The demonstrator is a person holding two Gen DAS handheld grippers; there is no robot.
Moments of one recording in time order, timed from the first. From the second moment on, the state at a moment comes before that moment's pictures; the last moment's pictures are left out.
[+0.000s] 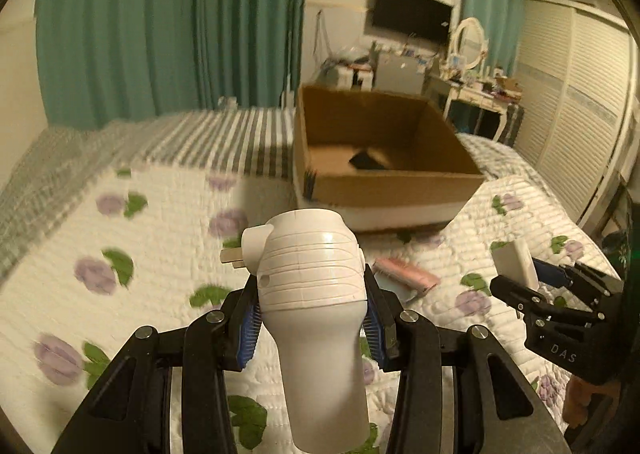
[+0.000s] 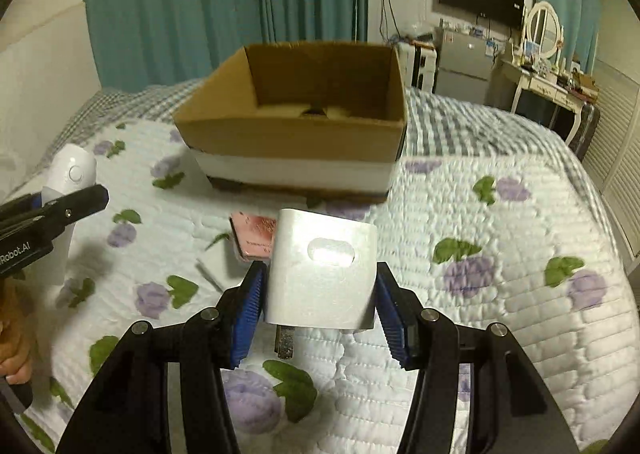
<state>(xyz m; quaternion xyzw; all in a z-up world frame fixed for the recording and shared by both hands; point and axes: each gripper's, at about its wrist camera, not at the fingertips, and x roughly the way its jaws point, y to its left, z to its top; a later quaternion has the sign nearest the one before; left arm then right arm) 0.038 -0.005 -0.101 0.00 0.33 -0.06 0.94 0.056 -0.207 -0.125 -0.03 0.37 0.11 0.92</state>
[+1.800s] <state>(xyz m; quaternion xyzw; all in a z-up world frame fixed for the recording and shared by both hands) 0.212 -0.048 0.006 0.00 0.22 -0.11 0.97 0.193 -0.206 0.031 -0.06 0.17 0.13 0.97</state>
